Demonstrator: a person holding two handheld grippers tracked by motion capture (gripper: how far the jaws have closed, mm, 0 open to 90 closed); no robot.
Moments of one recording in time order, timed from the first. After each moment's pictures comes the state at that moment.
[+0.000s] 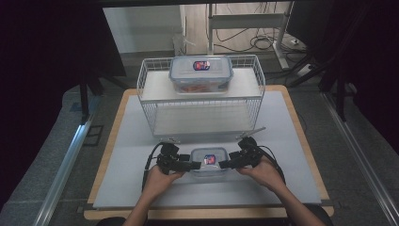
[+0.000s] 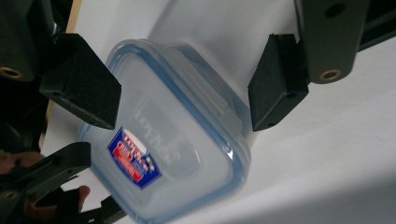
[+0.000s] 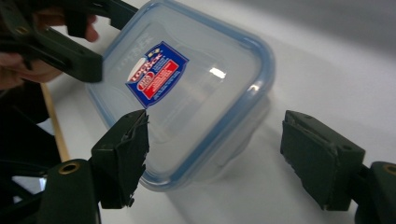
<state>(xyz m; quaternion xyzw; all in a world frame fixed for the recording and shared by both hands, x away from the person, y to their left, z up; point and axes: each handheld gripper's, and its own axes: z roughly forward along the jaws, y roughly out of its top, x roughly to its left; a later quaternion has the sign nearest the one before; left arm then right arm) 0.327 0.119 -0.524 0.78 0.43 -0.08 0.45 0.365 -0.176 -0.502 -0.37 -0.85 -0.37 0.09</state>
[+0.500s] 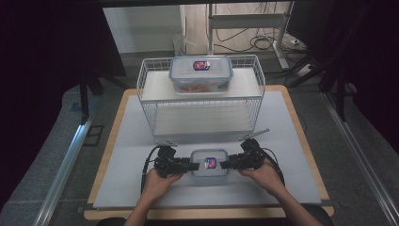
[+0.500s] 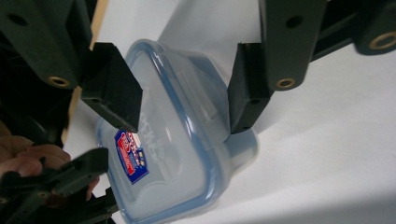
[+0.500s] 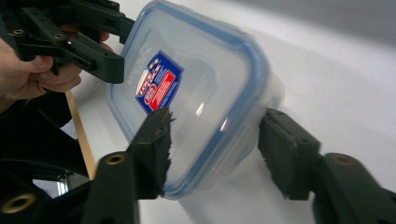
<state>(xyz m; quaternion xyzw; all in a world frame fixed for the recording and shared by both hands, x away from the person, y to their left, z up) 0.313 0.128 -0.523 0.76 0.44 -0.10 0.47 0.353 -0.184 -0.496 -0.37 -0.83 -0.40 0.10</state>
